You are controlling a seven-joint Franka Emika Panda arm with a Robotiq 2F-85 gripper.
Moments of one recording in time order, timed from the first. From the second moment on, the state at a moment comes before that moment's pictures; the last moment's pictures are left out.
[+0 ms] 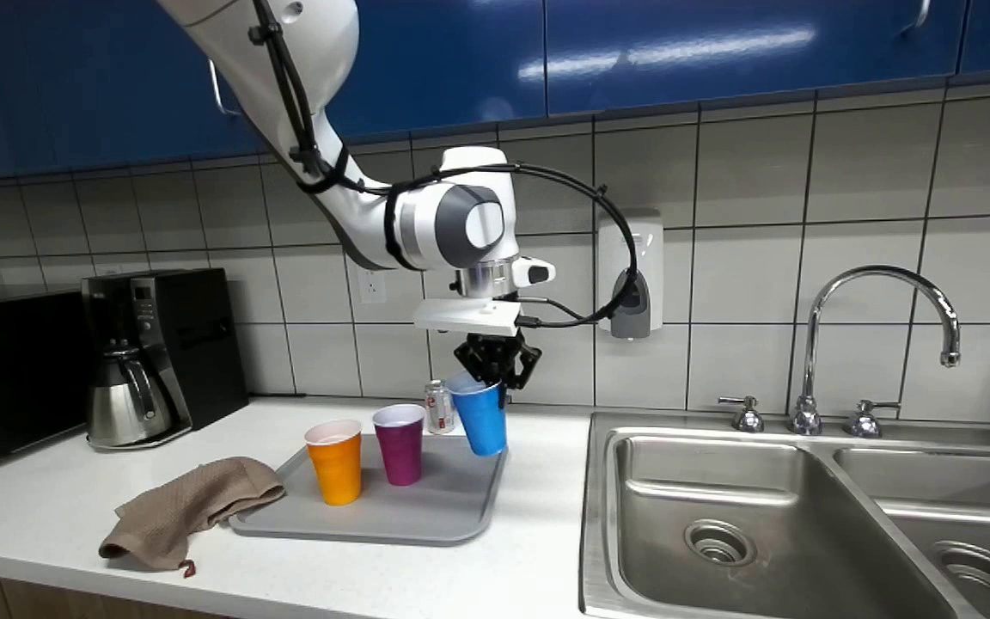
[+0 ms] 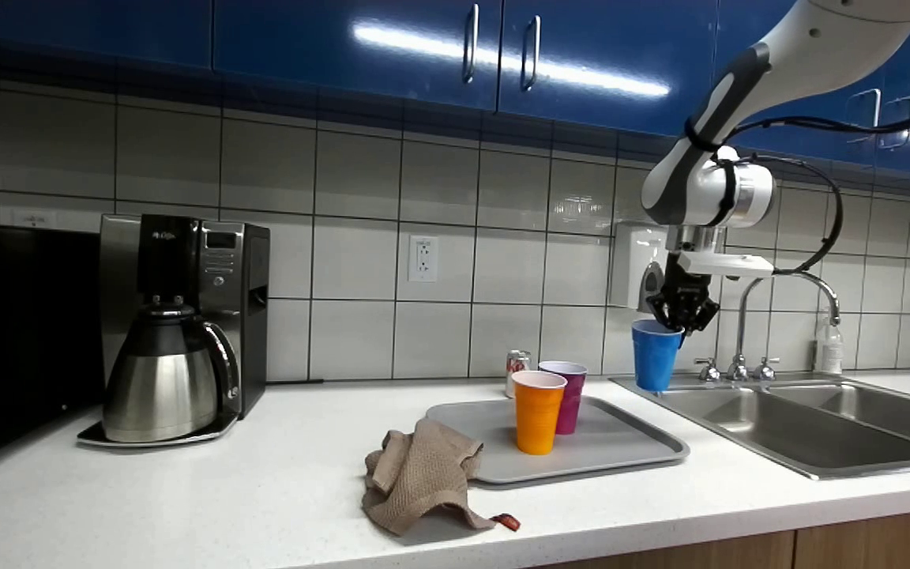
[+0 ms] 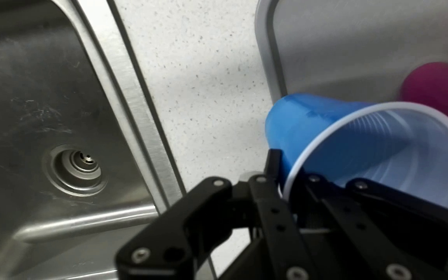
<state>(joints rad) -0.14 0.12 -0.15 -2.17 0.05 2.45 -0.15</state>
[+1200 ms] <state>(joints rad) -0.22 0.16 -0.18 -2.19 0.08 2.46 -0.24</state>
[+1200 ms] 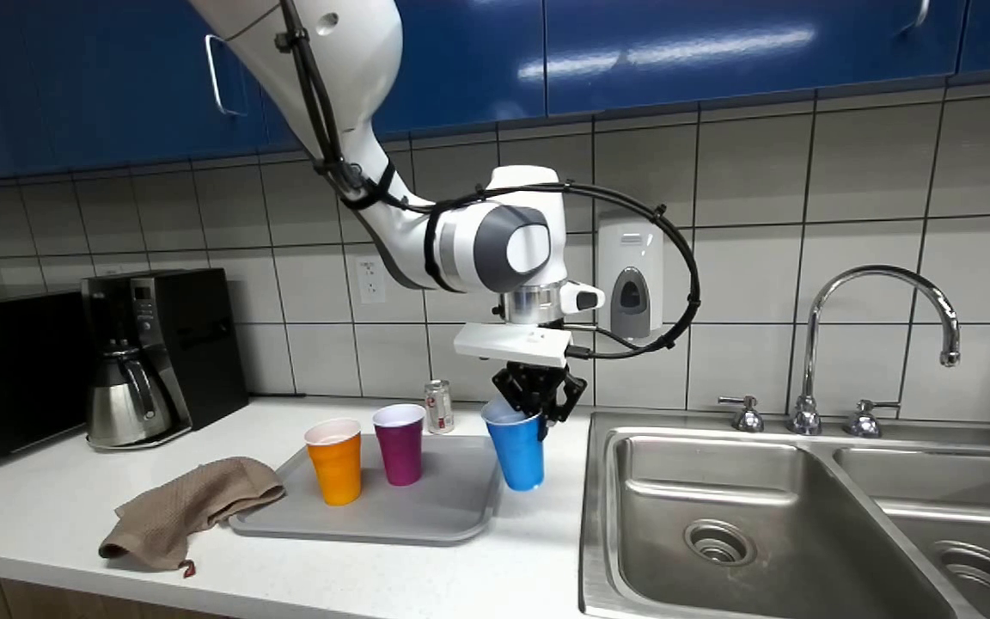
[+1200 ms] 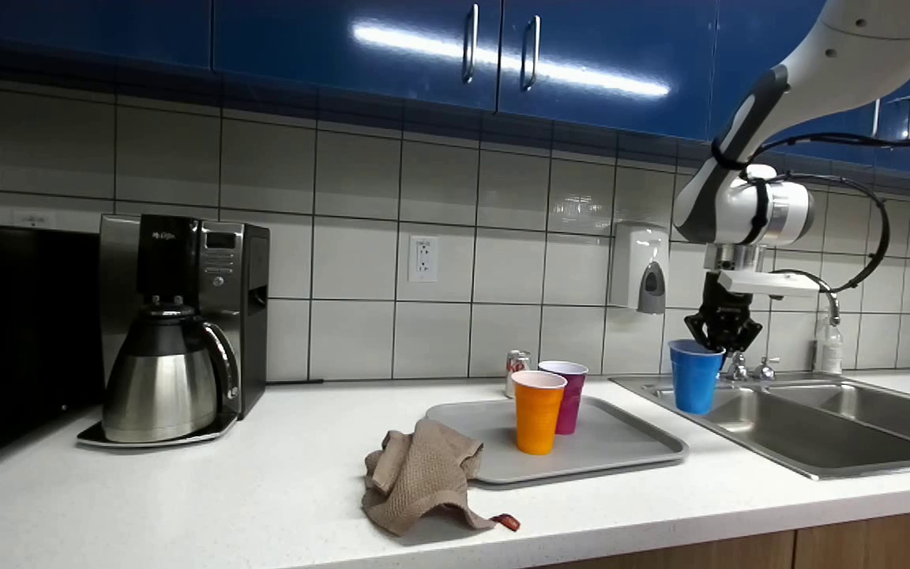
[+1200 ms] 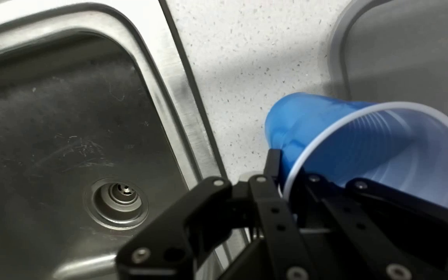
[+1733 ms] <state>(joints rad) -0.25 0.22 -0.19 -2.19 0.09 2.47 -0.29</state>
